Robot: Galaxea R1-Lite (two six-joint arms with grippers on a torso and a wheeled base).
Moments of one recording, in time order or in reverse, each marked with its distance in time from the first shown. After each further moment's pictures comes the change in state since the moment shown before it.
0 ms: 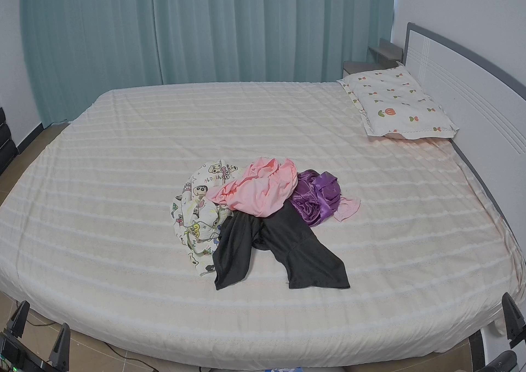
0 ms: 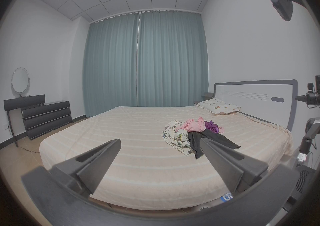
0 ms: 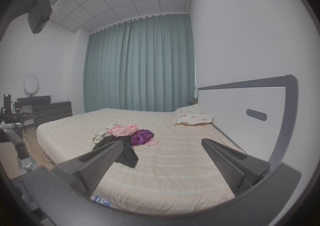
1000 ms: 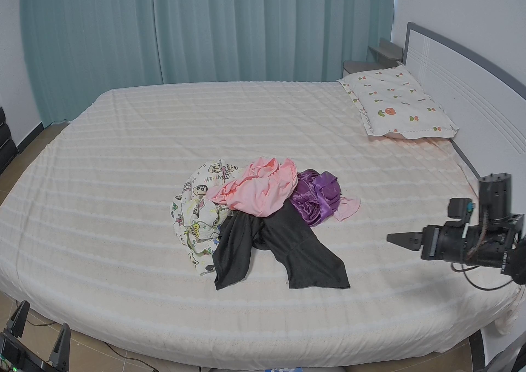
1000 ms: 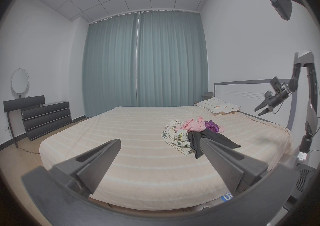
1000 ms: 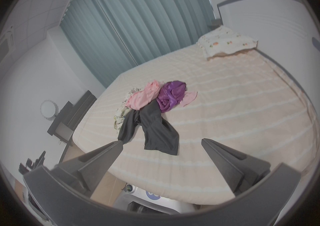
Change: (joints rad) left arm 0.000 0.000 0.000 -0.001 -0.003 0.007; right arm 0.291 1.433 -0.300 -0.568 0.056 0.411
